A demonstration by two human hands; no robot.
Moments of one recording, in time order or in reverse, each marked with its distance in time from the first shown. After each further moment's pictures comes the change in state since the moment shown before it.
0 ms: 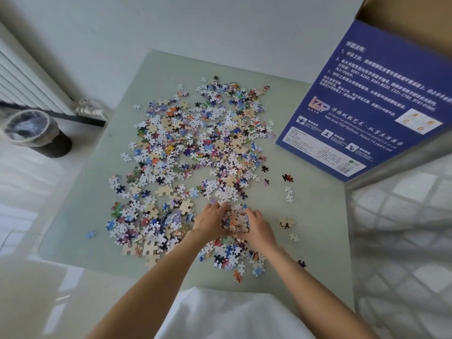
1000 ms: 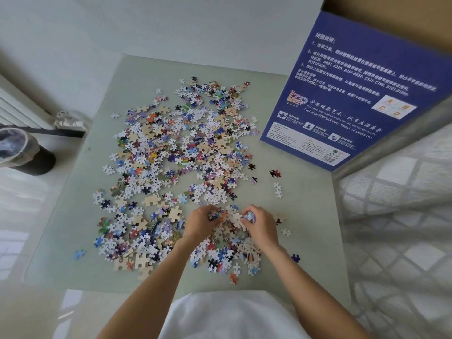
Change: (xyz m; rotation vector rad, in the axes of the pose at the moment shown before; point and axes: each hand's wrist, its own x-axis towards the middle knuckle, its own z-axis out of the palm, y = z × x) left_hand 0.004 0.001 -0.005 -0.304 0.082 -0.111; right_hand 0.001 0.022 -0.006 0.222 0.279 0.103
